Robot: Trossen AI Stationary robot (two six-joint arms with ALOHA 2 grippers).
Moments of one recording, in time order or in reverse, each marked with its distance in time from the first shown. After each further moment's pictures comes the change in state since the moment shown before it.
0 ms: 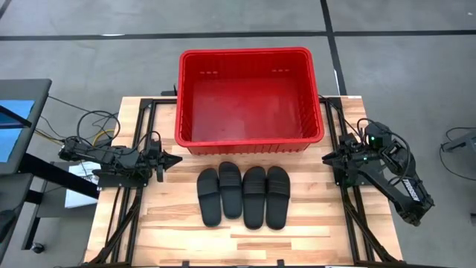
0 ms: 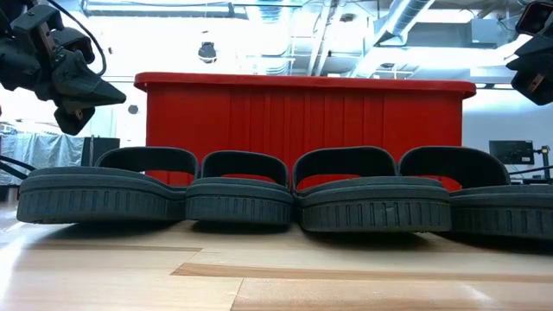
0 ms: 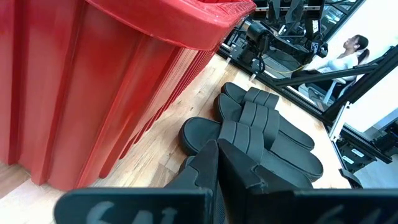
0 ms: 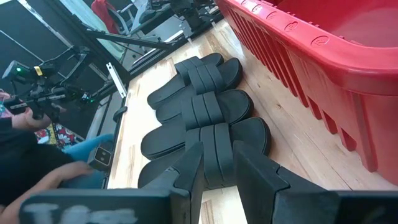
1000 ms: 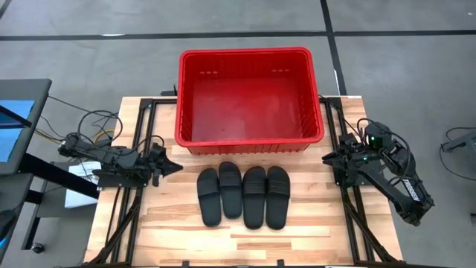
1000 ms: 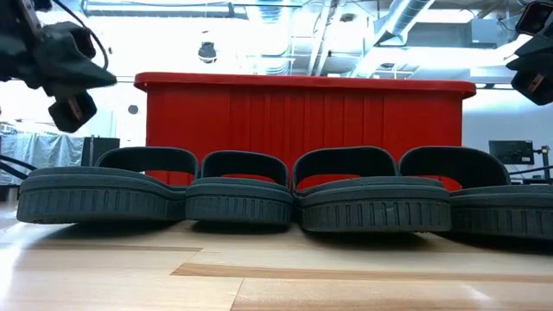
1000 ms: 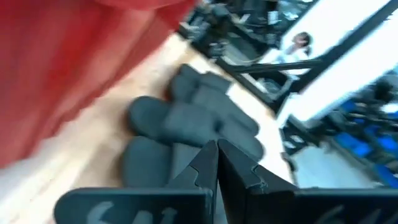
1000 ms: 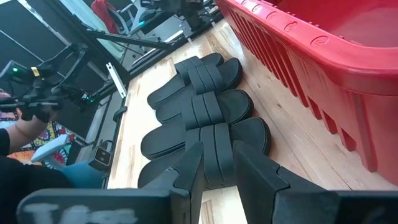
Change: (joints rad) left arm -0.060 0.055 0.000 0.119 0.145 -0.123; right arm 0.000 0.000 0.000 0.000 0.000 0.000
